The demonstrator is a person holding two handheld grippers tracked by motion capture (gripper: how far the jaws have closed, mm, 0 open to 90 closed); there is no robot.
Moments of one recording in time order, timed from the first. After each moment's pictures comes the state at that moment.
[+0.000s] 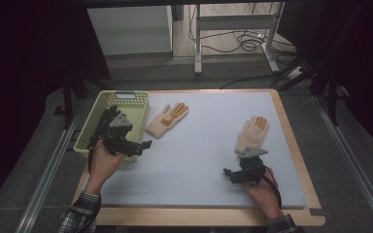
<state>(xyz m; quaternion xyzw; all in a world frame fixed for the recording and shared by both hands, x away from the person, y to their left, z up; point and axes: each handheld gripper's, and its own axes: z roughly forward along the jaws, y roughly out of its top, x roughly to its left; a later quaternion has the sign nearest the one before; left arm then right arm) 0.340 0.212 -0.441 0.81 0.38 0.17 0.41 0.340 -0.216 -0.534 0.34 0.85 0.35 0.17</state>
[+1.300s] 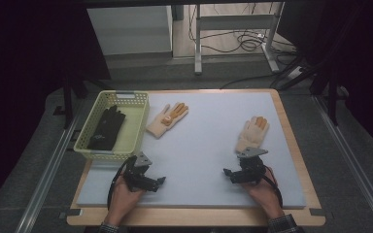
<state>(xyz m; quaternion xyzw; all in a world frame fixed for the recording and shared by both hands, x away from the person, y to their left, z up) 0.299 0.174 -0.552 0.84 0.39 0.14 0.35 0.341 -0.216 -0.534 0.34 0.85 0.35 0.17</state>
